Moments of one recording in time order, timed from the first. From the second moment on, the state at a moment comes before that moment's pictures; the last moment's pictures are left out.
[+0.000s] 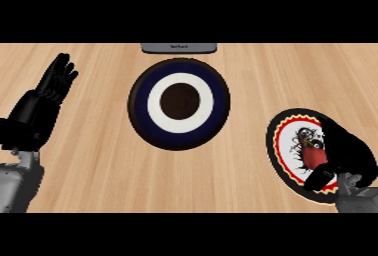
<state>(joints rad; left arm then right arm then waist) -0.26 0.42 -0.03 -1.59 0.18 0.05 0.08 -0.12 -0.45 0.20 -1.67 0.78 0.34 0.88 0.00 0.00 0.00</state>
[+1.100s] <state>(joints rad) -0.28 0.33 0.04 -1.59 0.10 -0.02 0.11 -0.15 -0.38 0.15 -1.37 1.00 0.11 0.62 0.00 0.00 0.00</state>
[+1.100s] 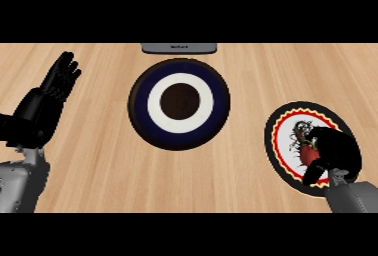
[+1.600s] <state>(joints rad) -0.25 0.34 0.07 -1.59 0.10 -0.04 0.10 0.17 -0.32 0.08 -1.54 1.01 -0.26 0.54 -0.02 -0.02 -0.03</state>
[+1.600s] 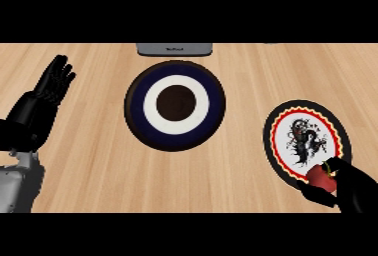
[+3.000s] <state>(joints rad) -0.25 0.29 0.07 -1.62 0.07 -0.06 0.11 -0.06 -0.04 0.45 -2.04 1.15 -0.20 0.60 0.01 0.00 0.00</state>
